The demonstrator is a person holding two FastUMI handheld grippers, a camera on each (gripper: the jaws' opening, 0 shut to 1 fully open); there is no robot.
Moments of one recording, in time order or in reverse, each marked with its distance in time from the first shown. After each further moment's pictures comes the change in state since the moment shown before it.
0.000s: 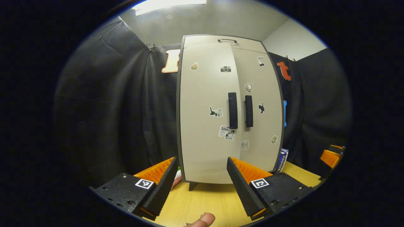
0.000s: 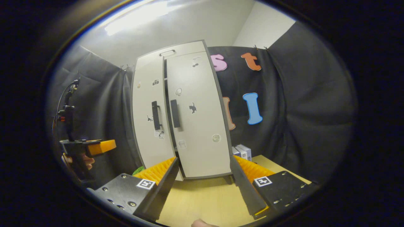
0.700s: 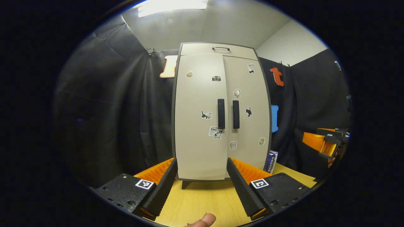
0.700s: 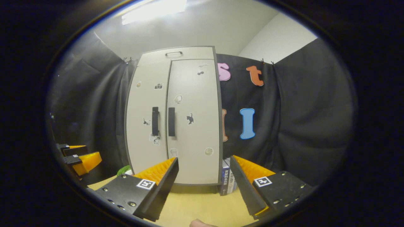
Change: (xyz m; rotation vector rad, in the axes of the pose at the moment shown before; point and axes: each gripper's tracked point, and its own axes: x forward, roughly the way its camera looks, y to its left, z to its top) left arm -0.048 -0.027 0.001 -0.012 -0.038 -0.021; right arm 0.011 0.006 0.038 -0.139 -0.031 -0.066
